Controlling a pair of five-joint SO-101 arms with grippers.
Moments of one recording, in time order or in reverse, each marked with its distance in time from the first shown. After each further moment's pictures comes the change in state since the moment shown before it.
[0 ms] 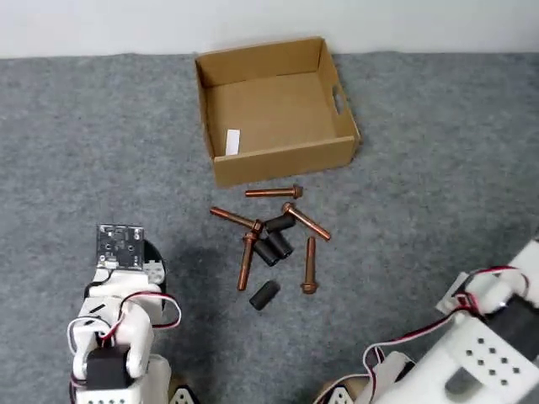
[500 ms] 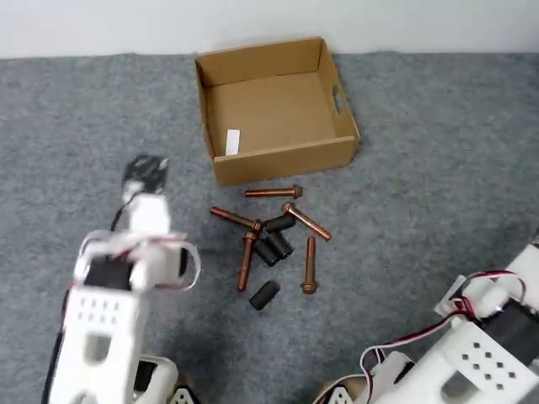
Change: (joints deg) left arm 11.4 60.1 -39.3 11.1 8.8; right arm 0.3 -1.1 0.4 0.0 0.0
